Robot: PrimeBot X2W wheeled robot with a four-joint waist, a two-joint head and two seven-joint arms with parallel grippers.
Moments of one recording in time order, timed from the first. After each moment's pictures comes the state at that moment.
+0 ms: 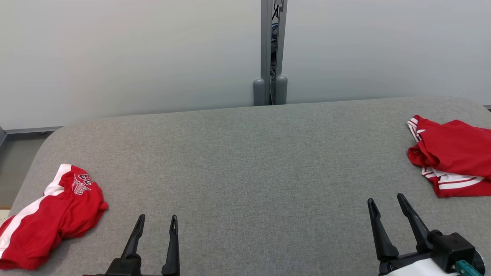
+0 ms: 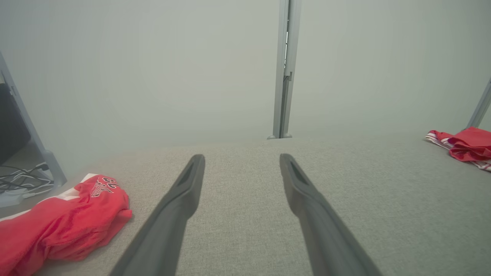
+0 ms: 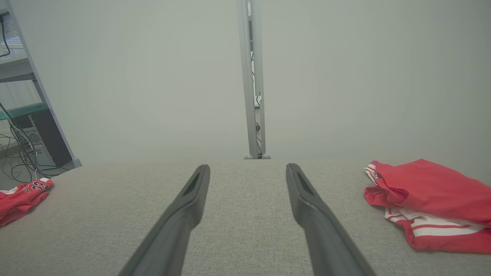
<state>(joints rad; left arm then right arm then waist) 0.13 0.05 -0.19 0.10 -0.13 0.12 -0.26 0.05 -0.05 0.08 0.13 0.16 0.13 -0.26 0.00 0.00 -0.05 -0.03</state>
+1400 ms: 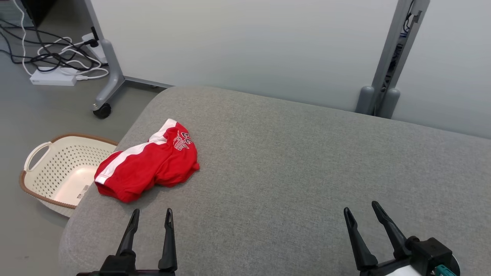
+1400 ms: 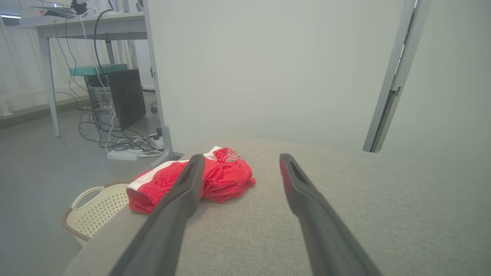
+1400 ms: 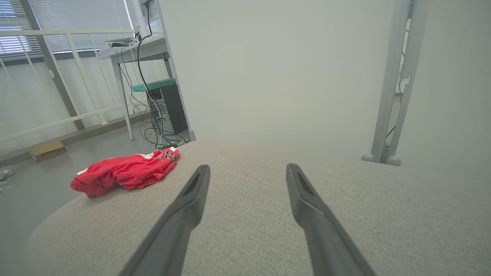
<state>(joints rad) 0.13 0.05 -0.19 0.07 -0.16 0.15 -0.26 0.06 -0.05 0.18 0.13 0.20 0.13 -0.26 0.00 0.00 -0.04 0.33</state>
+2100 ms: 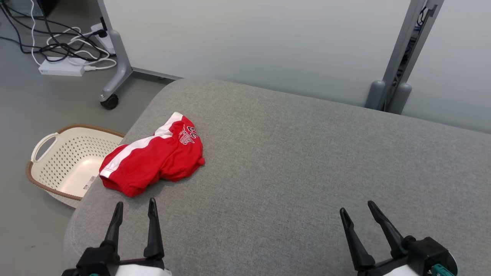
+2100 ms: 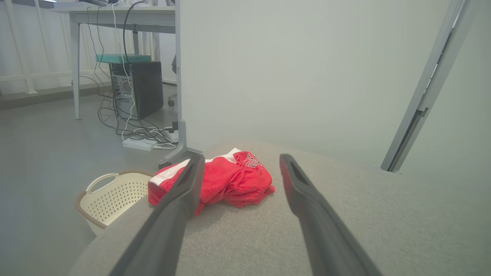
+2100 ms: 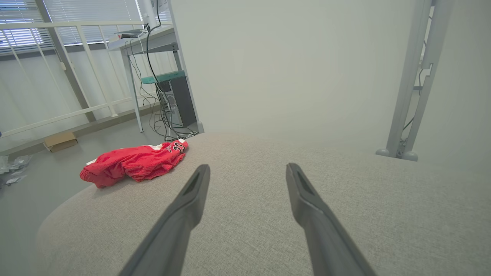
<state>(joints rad) 0.12 0.05 -0.15 0.06 -0.25 0.15 -0.26 0.06 -0.05 0.20 0.14 0.20 0.13 -0.26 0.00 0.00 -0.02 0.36</state>
